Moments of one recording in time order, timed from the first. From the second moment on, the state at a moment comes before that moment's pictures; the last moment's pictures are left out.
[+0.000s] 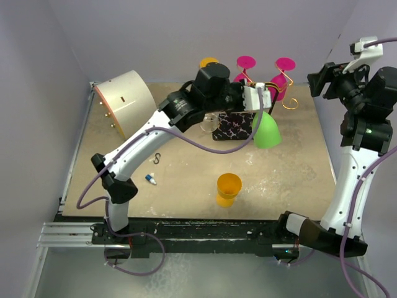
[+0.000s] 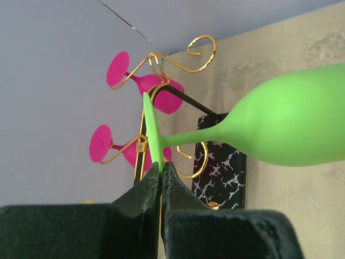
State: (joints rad) left arm -0.91 1.88 2.29 -0.67 0.17 0.73; right arm -0.32 1.20 1.71 -0.59 -0.49 -0.07
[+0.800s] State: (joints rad) left arm -0.98 2.13 2.32 -0.46 -0.15 0.97; right arm -0.41 1.14 1.62 -0.52 -0.62 -0.03
